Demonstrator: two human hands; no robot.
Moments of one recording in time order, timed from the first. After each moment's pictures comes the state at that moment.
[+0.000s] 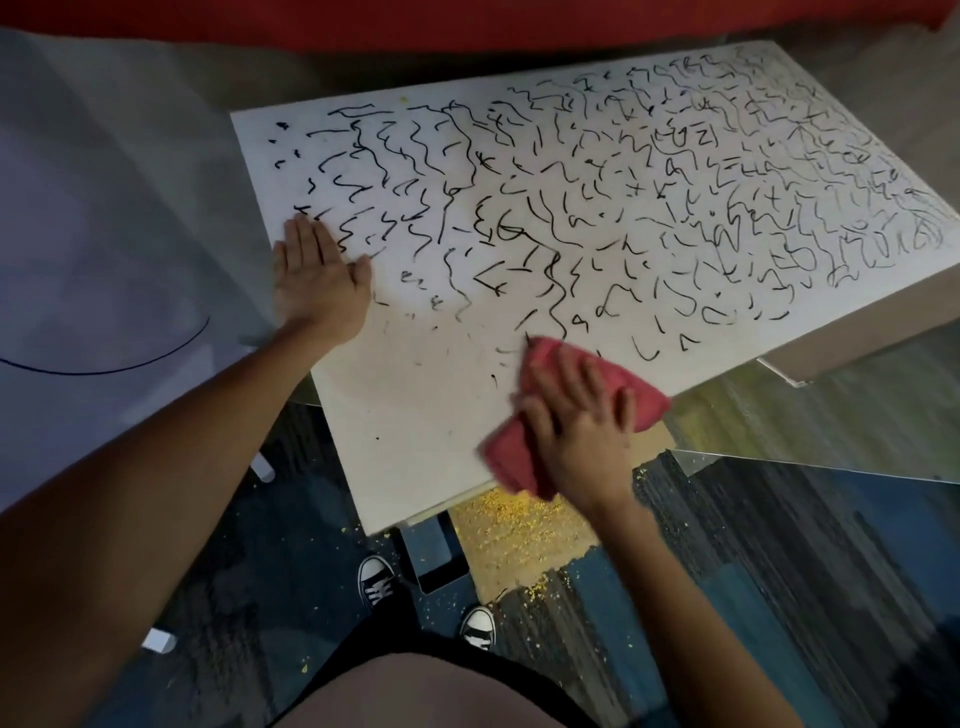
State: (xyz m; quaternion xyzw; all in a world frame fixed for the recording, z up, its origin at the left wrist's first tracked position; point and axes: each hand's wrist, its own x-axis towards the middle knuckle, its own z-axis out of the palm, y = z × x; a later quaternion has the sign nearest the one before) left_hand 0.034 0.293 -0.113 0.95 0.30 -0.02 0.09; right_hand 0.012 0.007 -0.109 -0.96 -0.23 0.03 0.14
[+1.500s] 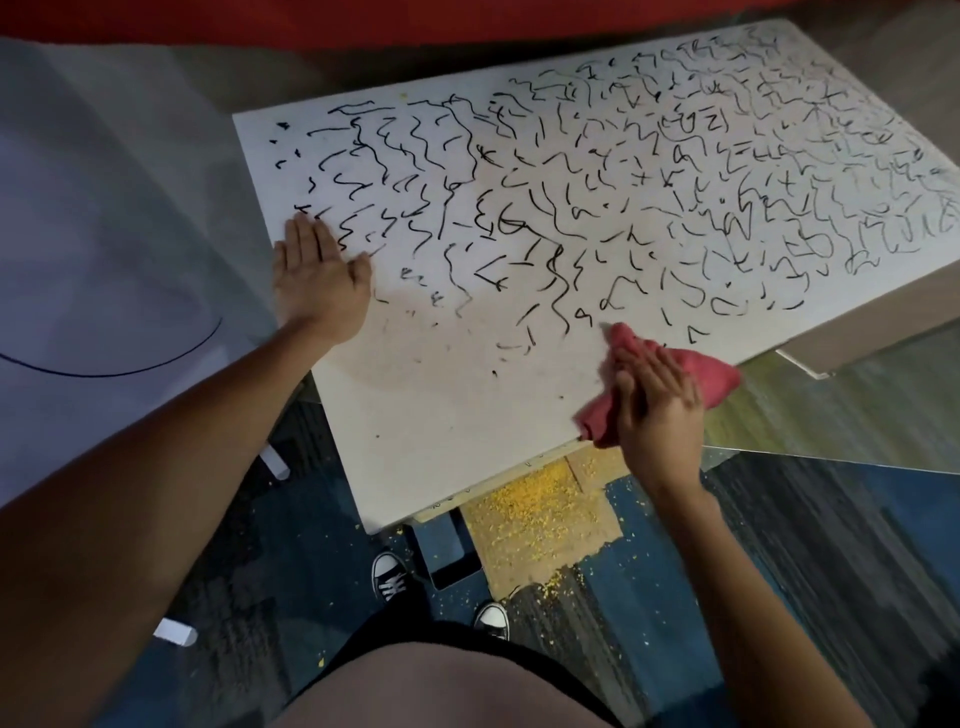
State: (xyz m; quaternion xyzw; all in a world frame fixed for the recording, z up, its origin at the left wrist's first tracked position) left_hand 0.033 0.293 -0.115 0.95 0.30 0.00 0.10; right_hand 0.045 -0.038 -0.124 -0.95 -0.14 -0.07 0.27
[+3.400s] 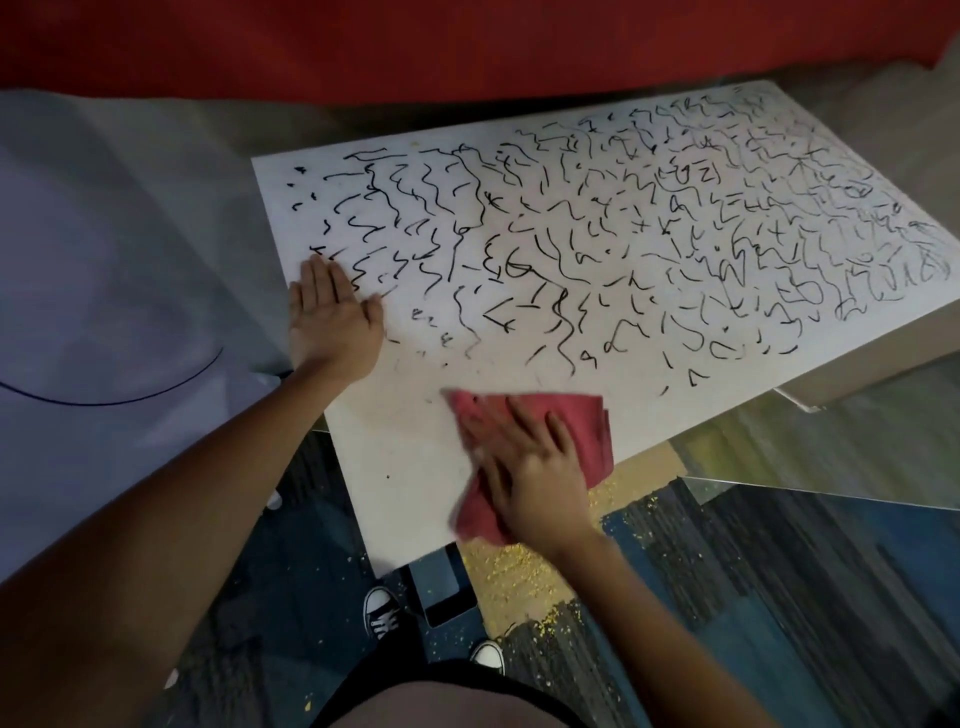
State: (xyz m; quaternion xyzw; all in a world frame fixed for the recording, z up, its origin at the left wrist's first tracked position) left_hand 0.033 0.291 -0.114 0.95 0.30 -0.01 0.08; right_hand -0.001 0.044 -0.114 -0.91 -0.38 -0.01 0.16
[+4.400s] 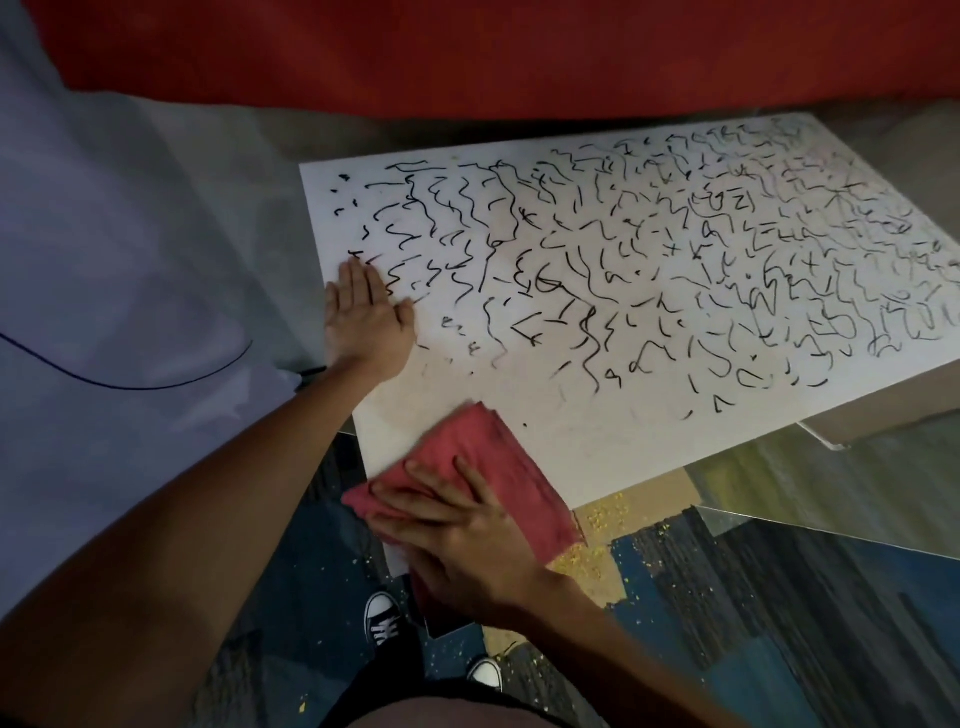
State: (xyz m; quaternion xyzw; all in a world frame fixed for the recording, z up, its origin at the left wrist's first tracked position) left_hand 0.035 0.292 -0.113 0.95 0.30 -0.02 0.09; right_hand -0.043 0.078 -0.119 -0.78 -0.60 0.01 0.18
